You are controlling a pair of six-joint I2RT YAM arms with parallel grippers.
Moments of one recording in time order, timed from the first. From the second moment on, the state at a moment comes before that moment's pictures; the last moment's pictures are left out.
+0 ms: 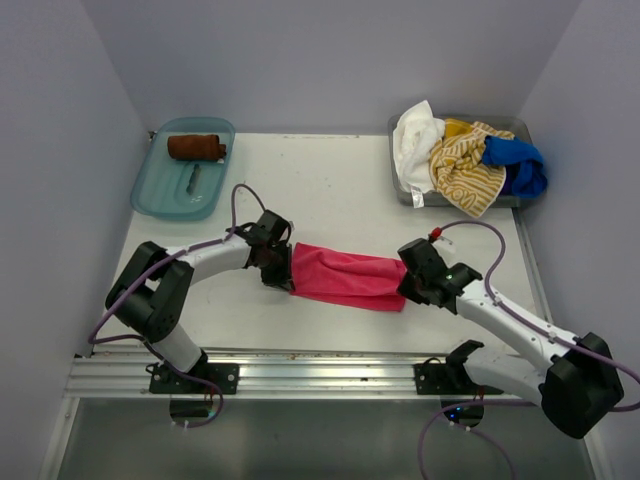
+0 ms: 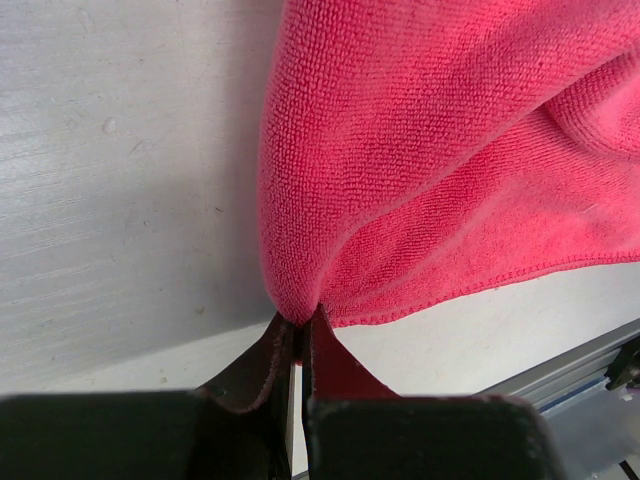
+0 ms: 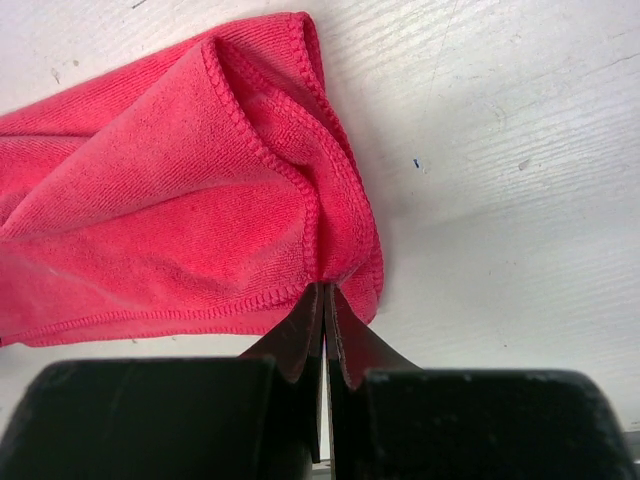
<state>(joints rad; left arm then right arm) -0.55 1.64 0.88 -0.45 0.23 -0.59 0.59 1.06 0.62 -0.65 0.30 1.02</state>
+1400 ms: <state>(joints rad) -0.54 1.55 1.03 -0.54 0.20 -0.56 0.42 1.31 0.80 -0.58 0.21 0.81</state>
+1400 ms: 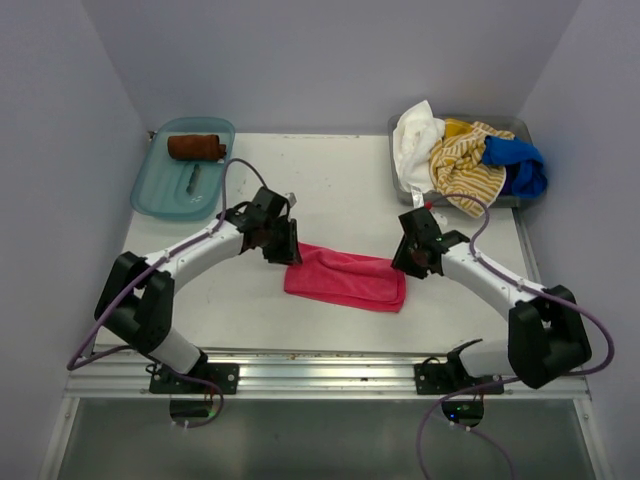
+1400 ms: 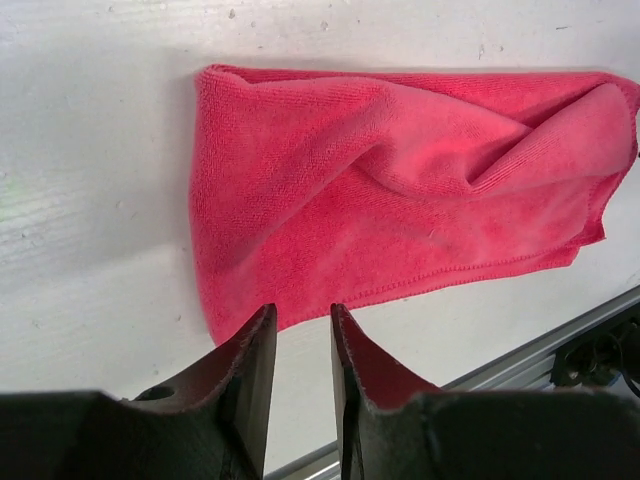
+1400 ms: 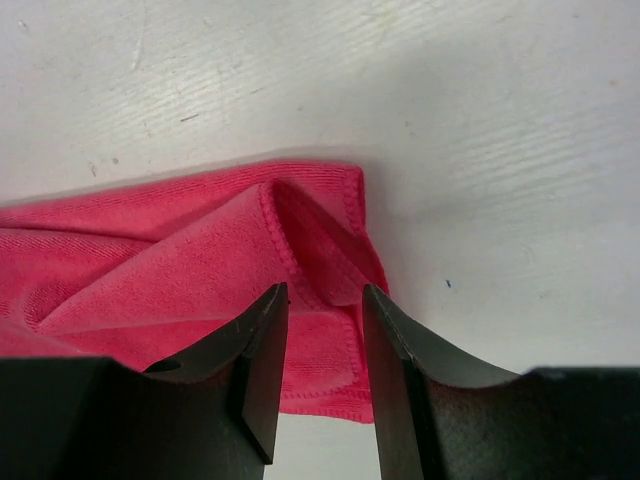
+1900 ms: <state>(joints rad) -0.54 1.74 1.07 -0.50 0.25 -0.54 0.41 1.48 0.84 -0.47 0.13 0.78</state>
